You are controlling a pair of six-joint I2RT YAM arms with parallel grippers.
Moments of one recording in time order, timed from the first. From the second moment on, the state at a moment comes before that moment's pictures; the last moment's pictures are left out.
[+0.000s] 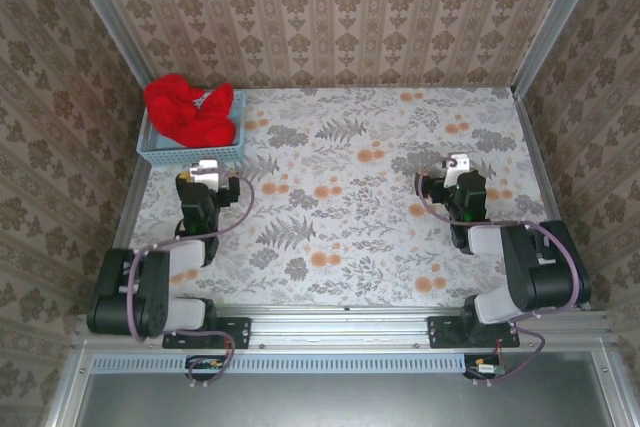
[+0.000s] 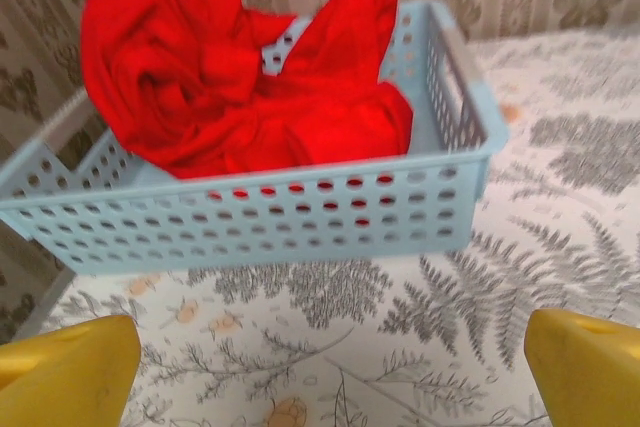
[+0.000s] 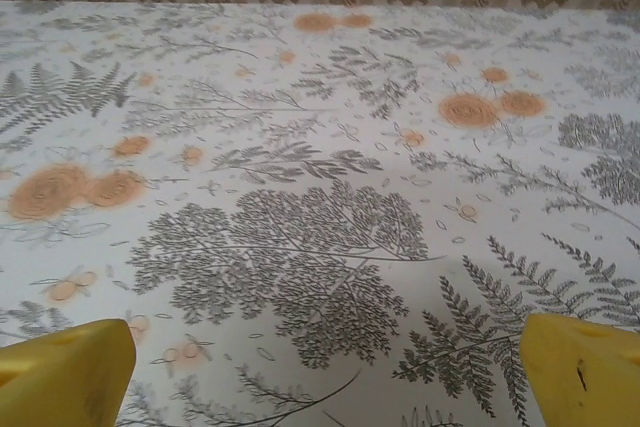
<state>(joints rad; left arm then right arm) -0.15 1.28 0.29 0.76 -0.22 0.11 0.03 1.45 0.36 0.75 0.01 0.00</state>
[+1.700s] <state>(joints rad) 0.03 2.35 2.04 -0.72 -0.09 -0.48 0.03 0.97 0.73 -0.35 -0.11 0.46</state>
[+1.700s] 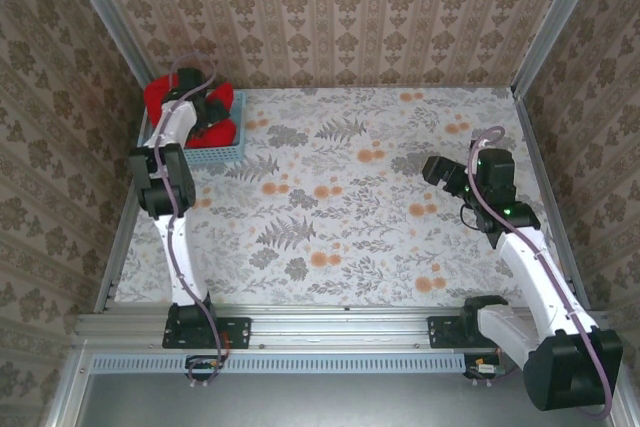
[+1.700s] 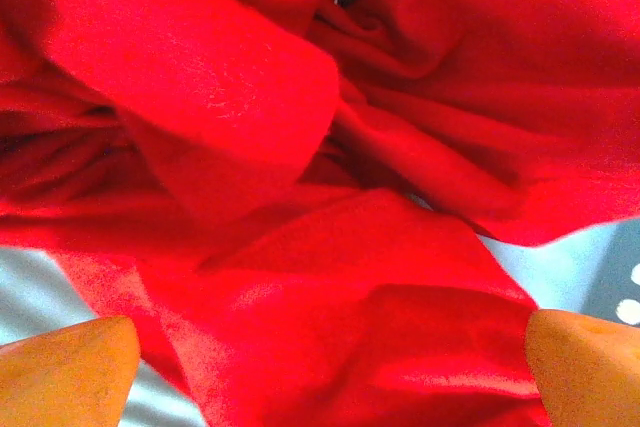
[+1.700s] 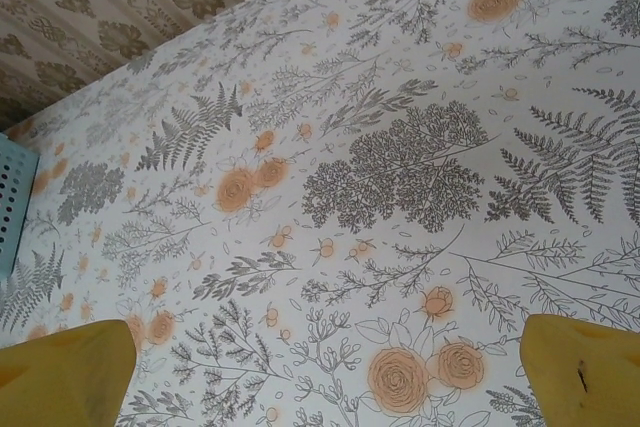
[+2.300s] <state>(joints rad) 0.10 2.55 2.31 -0.83 0.01 -0.50 0.04 1.01 0.73 -0.35 -0.11 0.45</state>
